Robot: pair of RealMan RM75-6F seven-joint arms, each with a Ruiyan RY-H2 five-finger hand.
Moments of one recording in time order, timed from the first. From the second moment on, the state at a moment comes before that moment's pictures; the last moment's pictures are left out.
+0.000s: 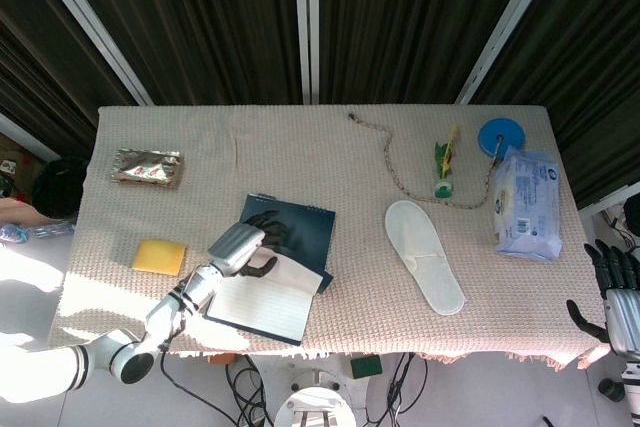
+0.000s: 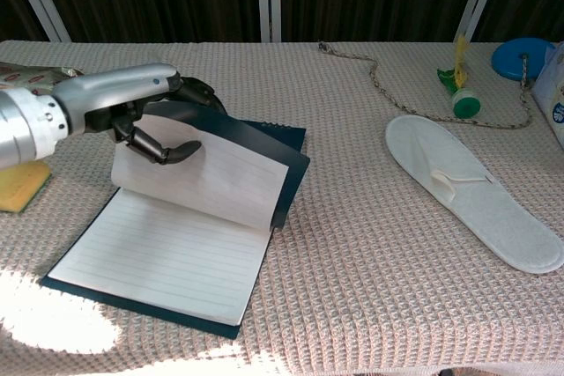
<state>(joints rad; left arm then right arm) -0.70 -1.51 -0.19 -1.58 1.30 0.81 -0.05 -0.02 -1.14 0.02 -1.45 -1.52 1.53 0.14</state>
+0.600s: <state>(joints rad) -1.26 -1.75 -0.40 -0.84 0.70 0.50 0.11 -0.01 -1.15 0.05 -1.42 -1.44 1.46 0.17</state>
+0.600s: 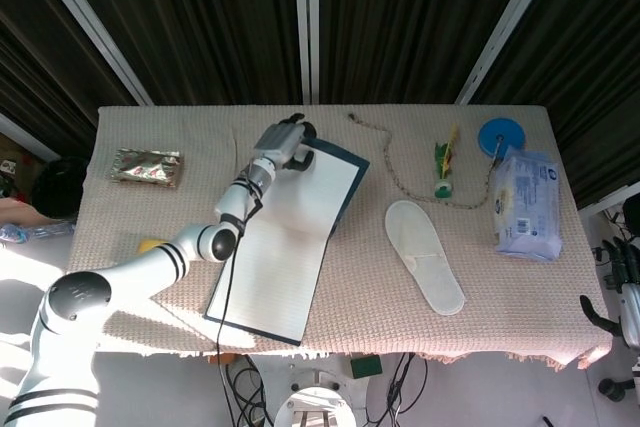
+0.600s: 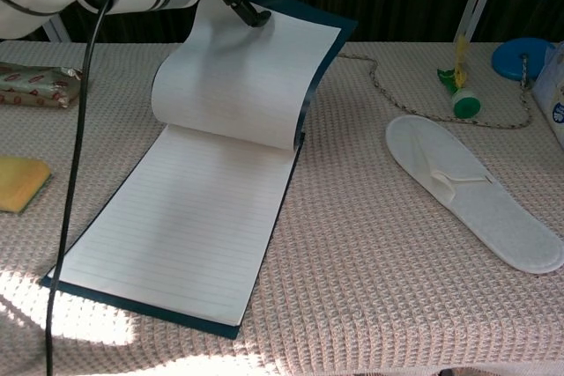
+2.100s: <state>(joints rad) -0.52 -1.38 0.11 -1.65 1.28 1.46 0.13 -0.01 -1.22 0.05 -1.34 -1.52 1.54 0.20</state>
